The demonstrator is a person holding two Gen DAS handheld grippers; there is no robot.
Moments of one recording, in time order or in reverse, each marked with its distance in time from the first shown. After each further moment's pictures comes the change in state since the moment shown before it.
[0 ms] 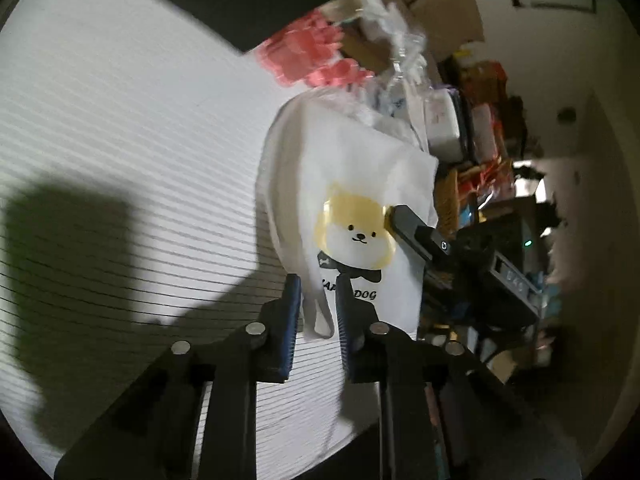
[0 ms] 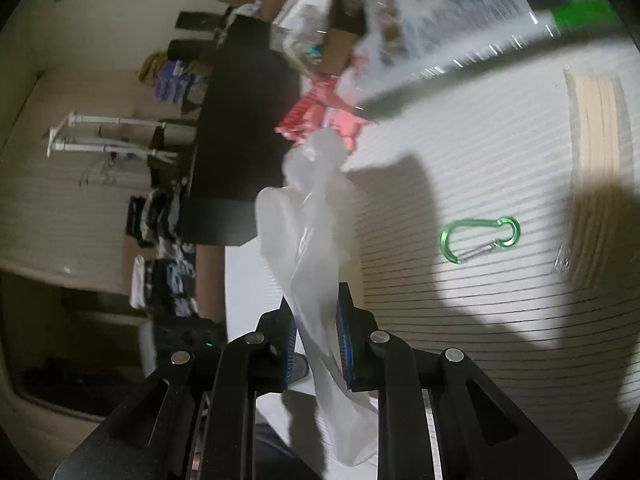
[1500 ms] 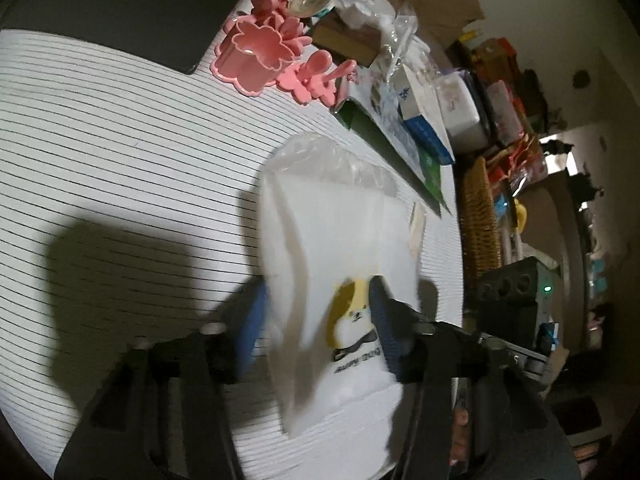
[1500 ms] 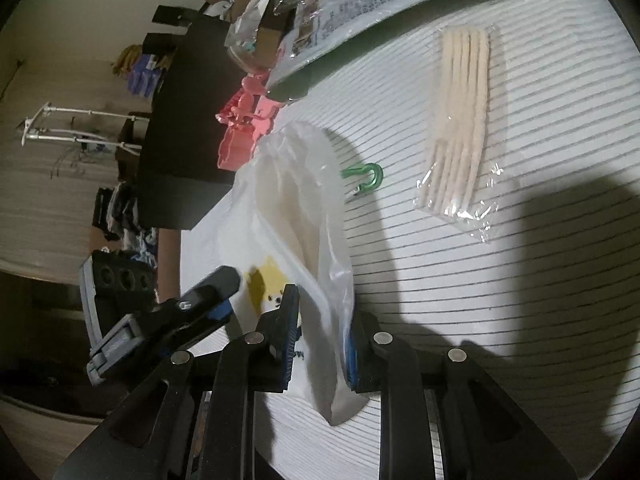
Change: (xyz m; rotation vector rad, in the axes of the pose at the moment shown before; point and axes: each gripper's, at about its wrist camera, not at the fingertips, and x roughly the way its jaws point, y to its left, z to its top) left arm 0.024 0.002 -0.005 0.120 -0.027 0.173; right arm -0.021 -0.048 -0.031 -0.002 0.007 -0.132
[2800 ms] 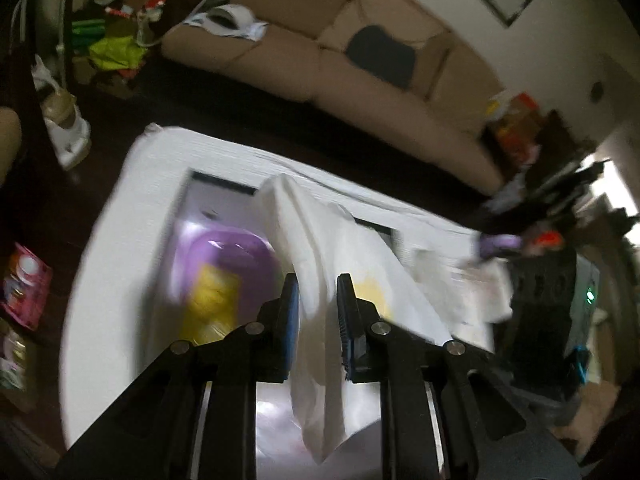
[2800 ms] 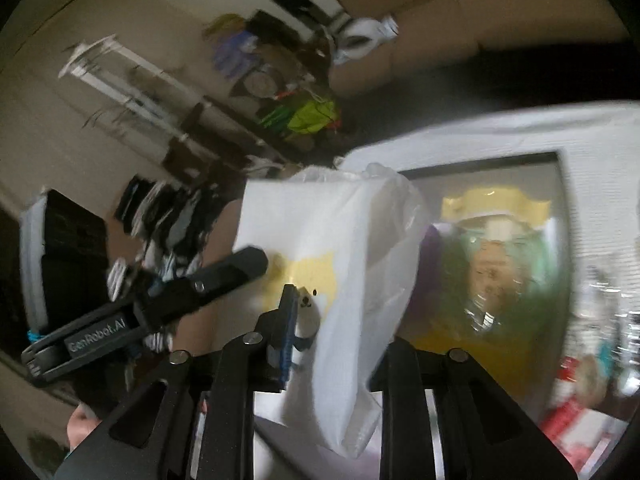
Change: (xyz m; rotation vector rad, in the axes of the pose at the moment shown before) left arm -0.234 0.057 0.371 0.103 -0.288 0.360; right arm 0.199 0.330 0.260 -0.311 -0.037 0.039
